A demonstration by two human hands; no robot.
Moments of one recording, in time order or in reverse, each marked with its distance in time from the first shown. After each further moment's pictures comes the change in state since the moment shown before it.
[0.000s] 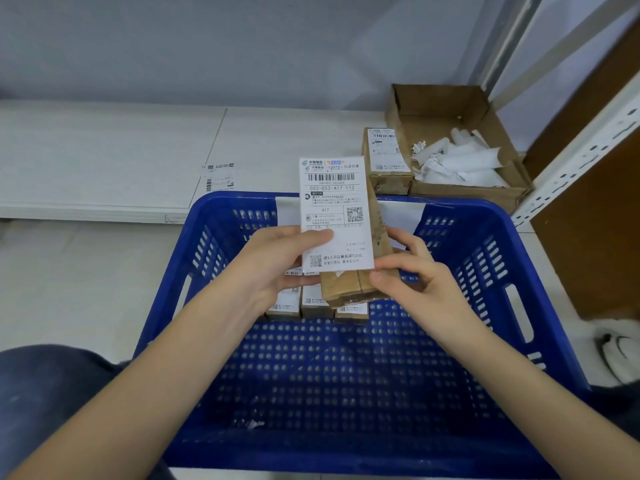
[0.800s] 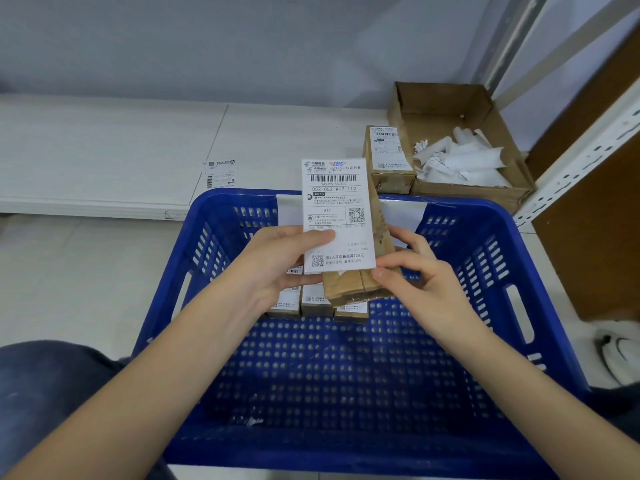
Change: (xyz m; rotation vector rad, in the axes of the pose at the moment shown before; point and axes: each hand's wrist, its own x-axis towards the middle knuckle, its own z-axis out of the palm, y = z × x) left_hand 0.003 -0.003 0.001 -0.021 0.008 -0.009; right_hand 0.004 0.003 0.002 -0.021 0.036 -0.033
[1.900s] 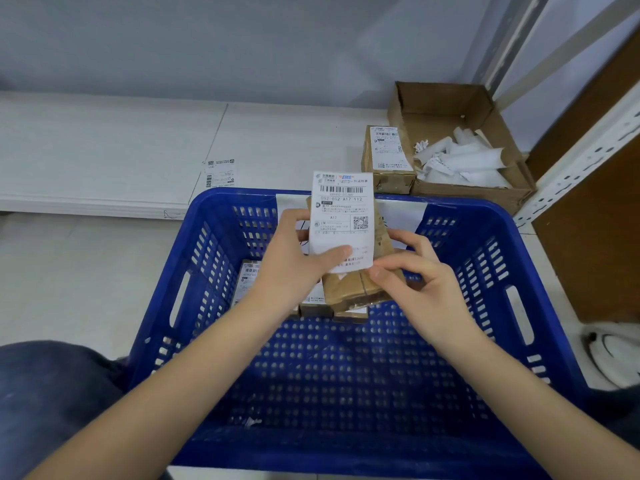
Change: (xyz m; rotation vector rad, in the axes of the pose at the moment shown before) left_hand 0.004 -0.020 0.015 0.354 0.189 0.346; right_hand -0.002 0.001 0.004 -0.009 0.053 -0.027
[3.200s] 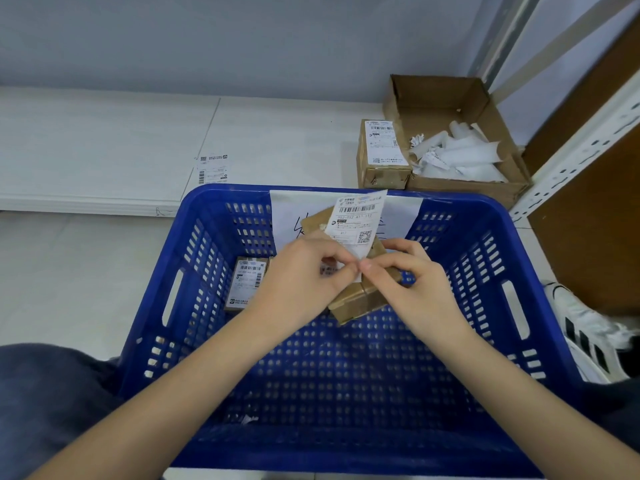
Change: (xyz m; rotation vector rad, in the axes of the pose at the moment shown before) left_hand -0.012 -0.001 0.006 0.358 -0.200 0.340; right_hand 0.001 0.000 0.004 -0.084 0.035 0.112
